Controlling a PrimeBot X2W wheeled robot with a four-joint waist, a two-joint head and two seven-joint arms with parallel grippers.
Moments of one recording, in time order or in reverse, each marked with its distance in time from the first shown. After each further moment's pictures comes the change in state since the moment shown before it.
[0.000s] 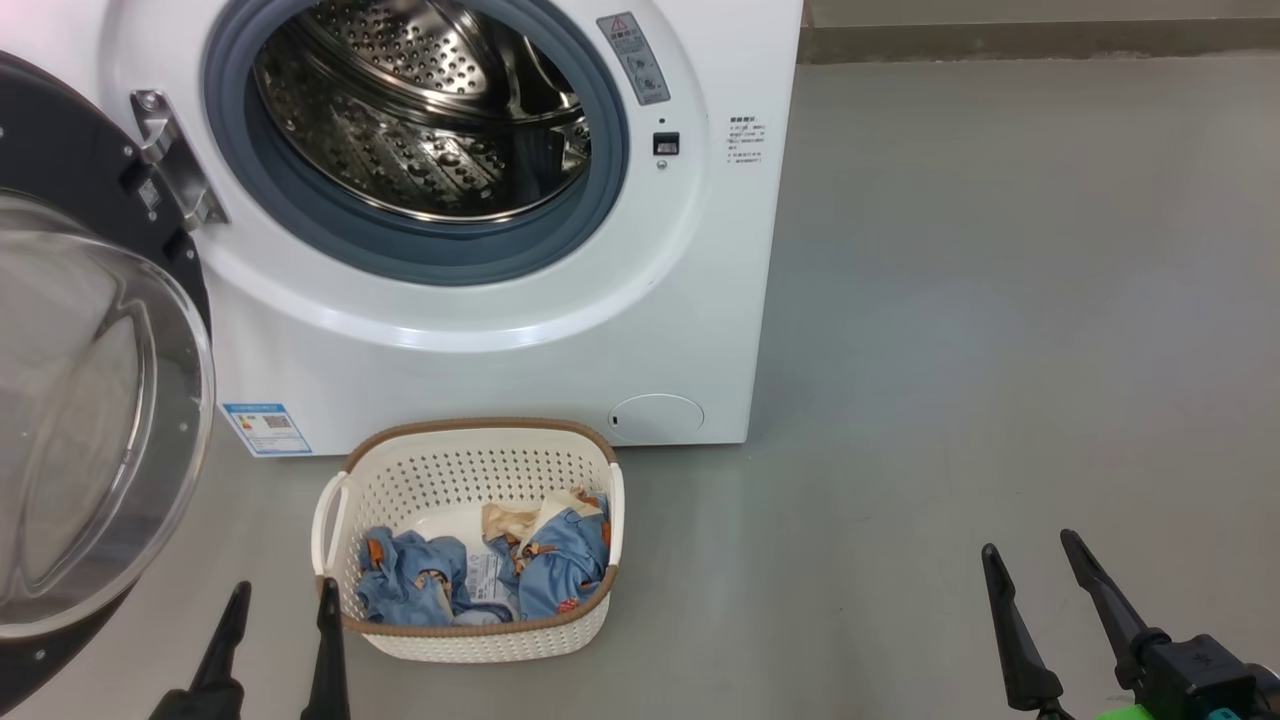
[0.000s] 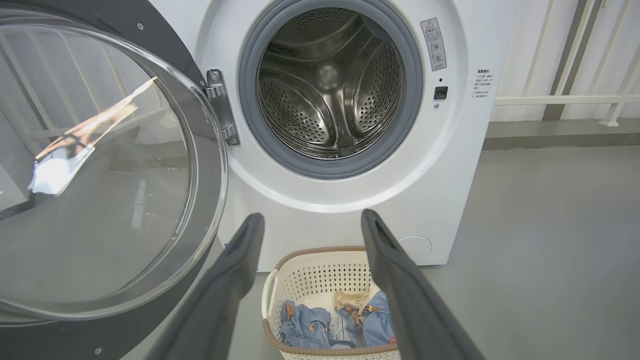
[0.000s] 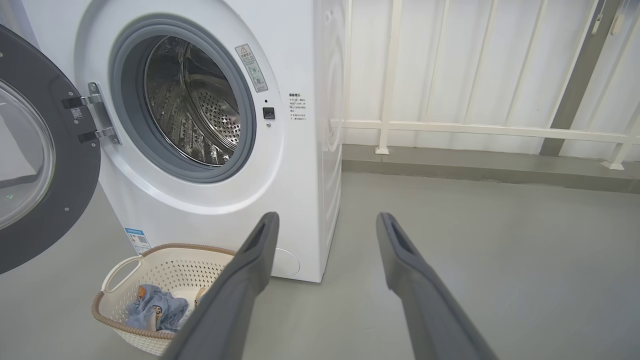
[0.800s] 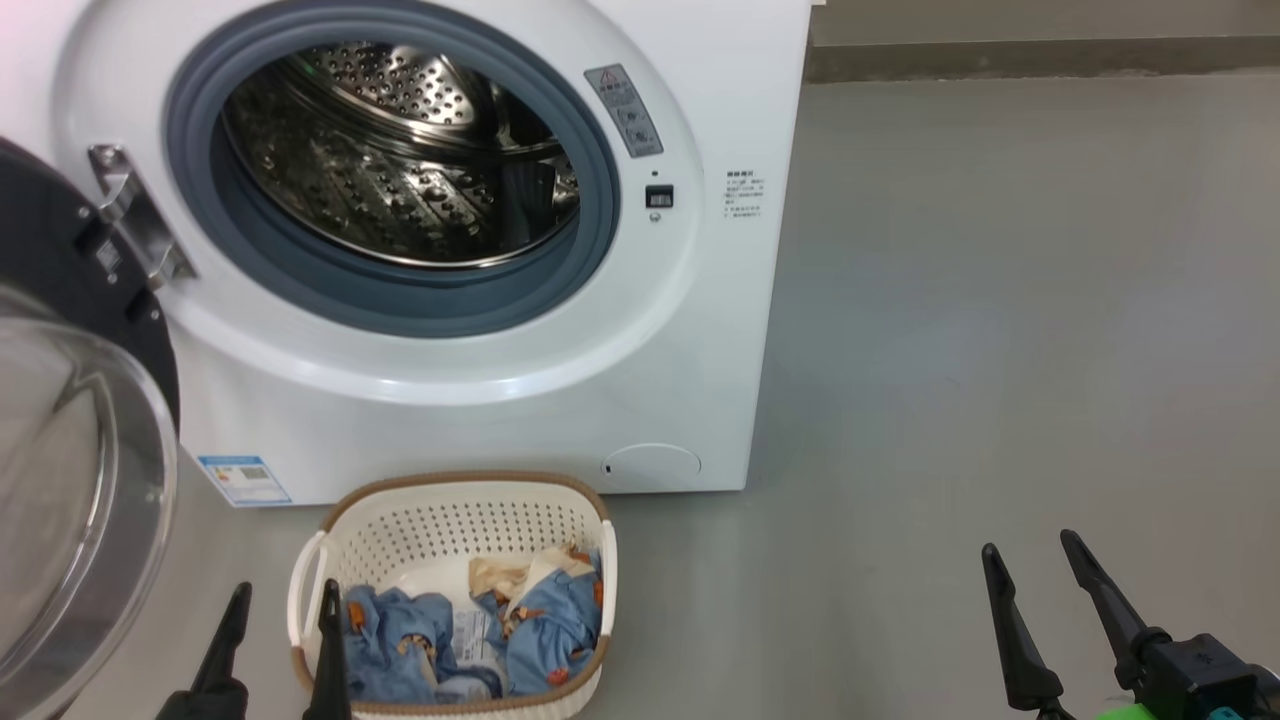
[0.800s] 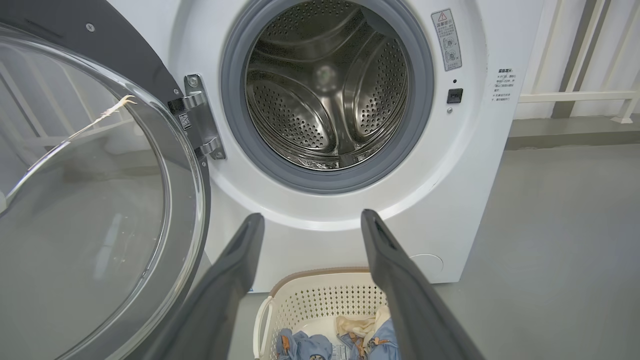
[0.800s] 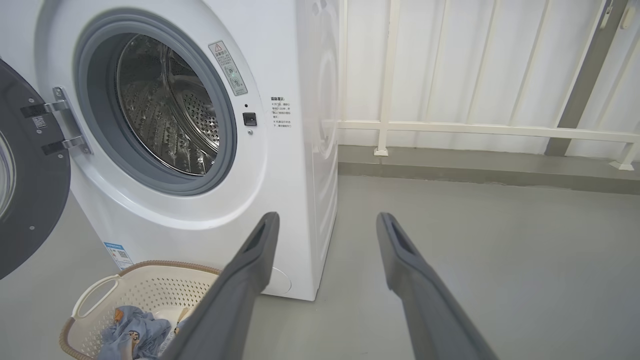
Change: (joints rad) left arm -0.001 0.016 -0.021 0.009 0.000 0.027 -0.012; right arm 0.000 0.000 0.000 0.000 0.009 0.000 0.005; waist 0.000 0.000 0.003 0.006
